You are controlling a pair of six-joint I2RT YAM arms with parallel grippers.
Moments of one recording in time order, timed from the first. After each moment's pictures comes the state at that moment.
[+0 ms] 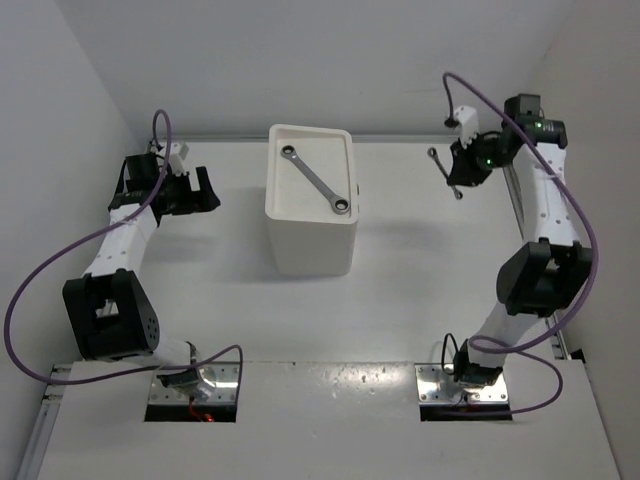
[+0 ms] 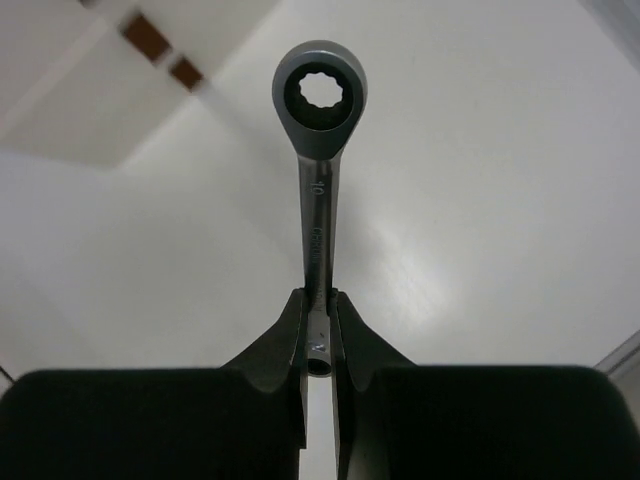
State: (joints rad) left arm 0.20 1.46 1.14 -0.41 0.38 -0.01; right arm -0.16 1.77 1.80 -1.18 -0.57 -0.86
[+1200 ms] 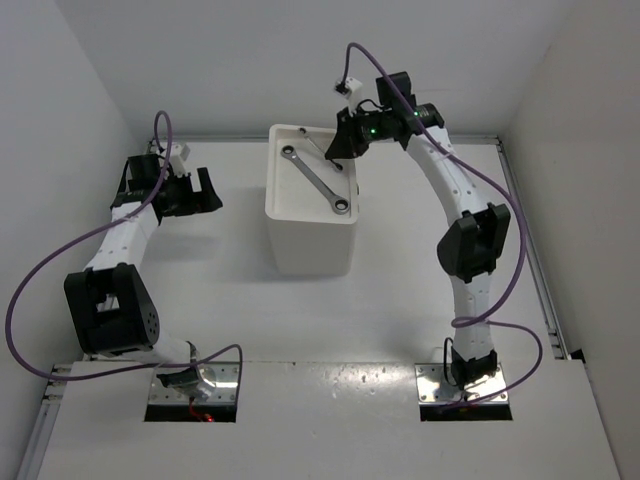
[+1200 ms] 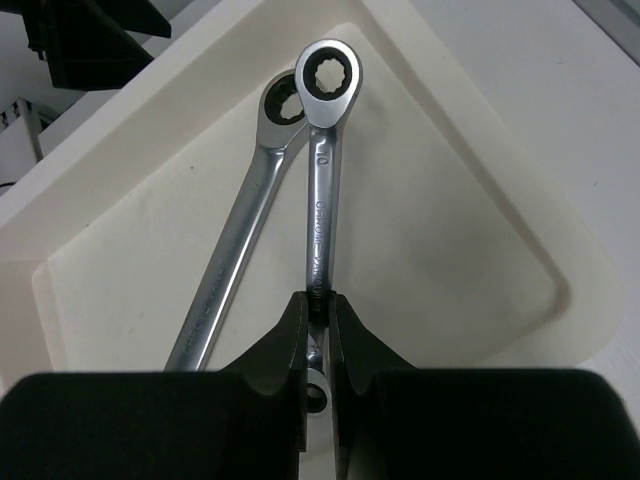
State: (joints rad) left arm 0.20 1.49 1.14 -0.41 0.40 -0.03; right arm 0.33 2.17 2.27 -0.80 -0.77 -0.17
